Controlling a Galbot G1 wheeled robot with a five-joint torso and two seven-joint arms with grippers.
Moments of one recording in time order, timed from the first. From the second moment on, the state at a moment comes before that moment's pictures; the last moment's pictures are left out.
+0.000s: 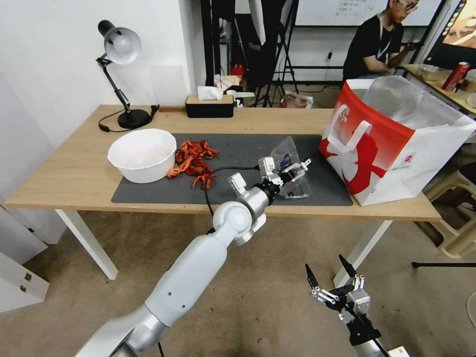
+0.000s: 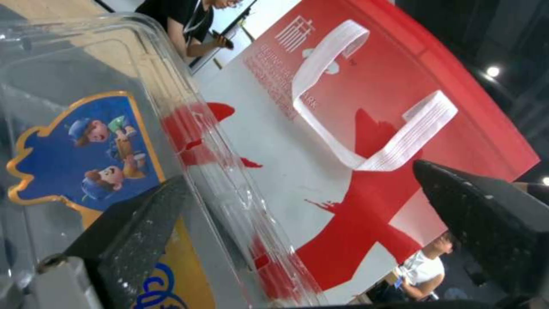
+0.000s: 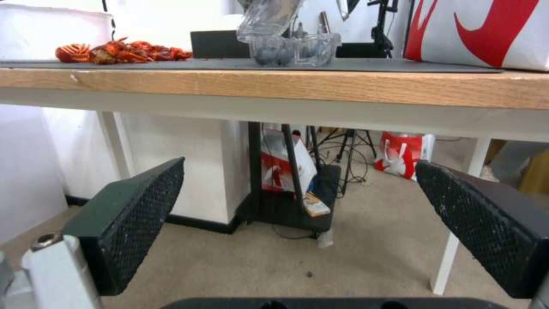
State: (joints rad) left arm 0.67 -1.46 0.15 -1.48 -1.28 0.18 0.08; right arm -1.79 1.25 0.54 1.81 0.30 0.57 -0.22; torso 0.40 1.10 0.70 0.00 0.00
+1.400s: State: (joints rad) left arm 0.61 -1.43 0.19 -1.46 -1.17 0.34 -0.24; right arm -1.74 1.18 0.57 1.99 0.57 0.37 -0.24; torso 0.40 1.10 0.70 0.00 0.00
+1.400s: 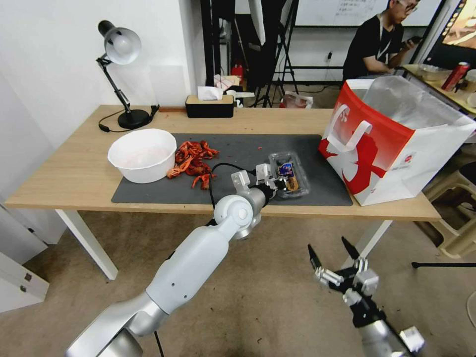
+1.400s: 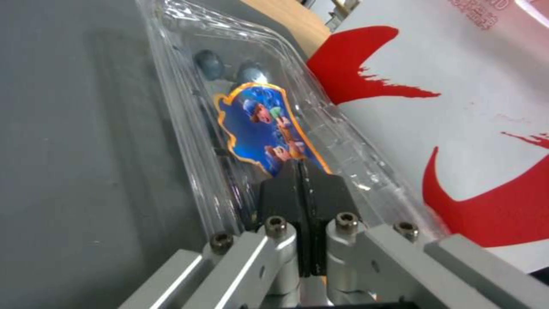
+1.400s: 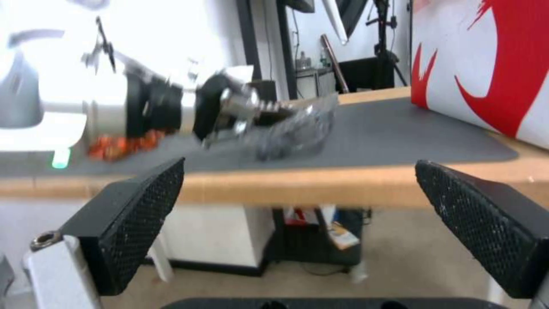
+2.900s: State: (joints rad) left arm 0.55 -1.46 0.27 -1.39 -1.17 0.31 -0.20; right arm -0.99 0.98 0.48 1.92 1.35 -0.55 0.46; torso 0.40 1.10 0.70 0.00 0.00
